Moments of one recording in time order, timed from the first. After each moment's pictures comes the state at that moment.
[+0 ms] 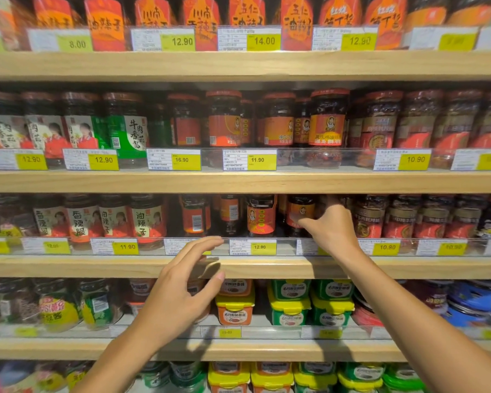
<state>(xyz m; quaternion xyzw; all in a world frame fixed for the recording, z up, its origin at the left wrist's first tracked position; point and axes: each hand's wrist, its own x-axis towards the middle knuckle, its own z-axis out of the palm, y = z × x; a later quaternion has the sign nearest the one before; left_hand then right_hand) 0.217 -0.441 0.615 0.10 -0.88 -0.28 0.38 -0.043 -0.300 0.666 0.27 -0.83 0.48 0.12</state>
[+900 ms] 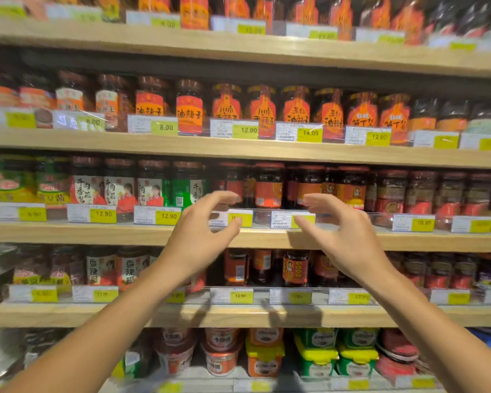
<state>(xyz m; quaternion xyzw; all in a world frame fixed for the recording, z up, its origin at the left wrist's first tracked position) 0.257 -0.505 0.773 0.04 -0.84 -0.25 0.47 0.097 -0.303 0.775 0.45 -0.72 0.45 0.28</state>
